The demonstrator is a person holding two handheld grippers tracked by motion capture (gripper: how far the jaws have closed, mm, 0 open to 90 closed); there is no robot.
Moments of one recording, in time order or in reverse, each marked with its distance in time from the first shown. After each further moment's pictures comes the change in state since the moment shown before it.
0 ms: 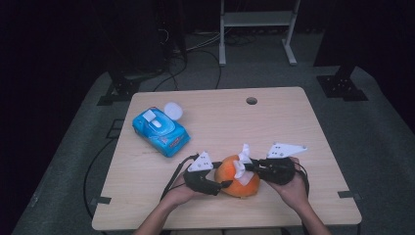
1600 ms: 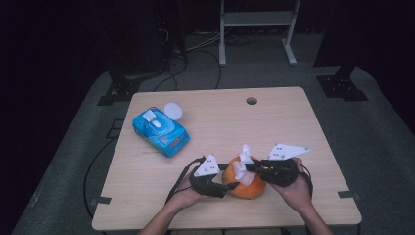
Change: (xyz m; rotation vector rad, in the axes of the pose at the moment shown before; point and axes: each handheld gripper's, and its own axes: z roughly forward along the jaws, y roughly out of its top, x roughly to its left) left arm -0.016 0.008 0.009 -0.037 0.006 0.044; right arm 0.009 0.007 -0.011 0.007 -0.015 -0.027
